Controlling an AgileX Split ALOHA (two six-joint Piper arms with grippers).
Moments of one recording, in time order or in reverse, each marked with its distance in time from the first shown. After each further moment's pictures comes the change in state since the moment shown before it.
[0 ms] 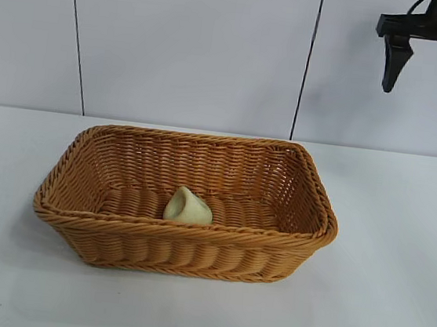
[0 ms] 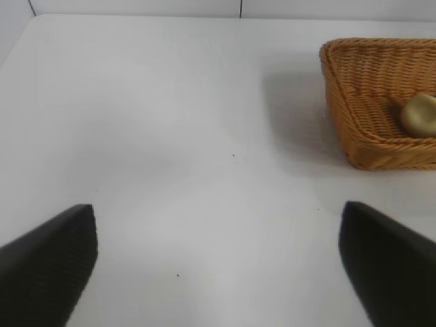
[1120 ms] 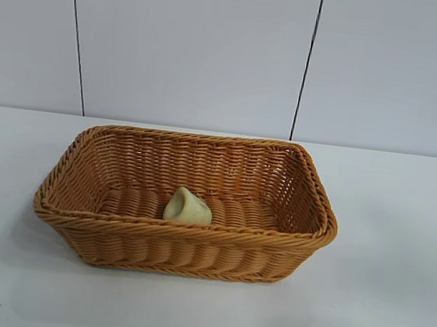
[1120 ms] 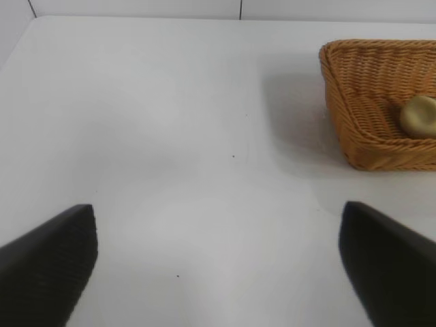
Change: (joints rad) left arm 0.000 -0.003 0.000 0.000 0.000 0.000; right arm 0.000 -1.451 0.981 0.079 -0.192 -0.071
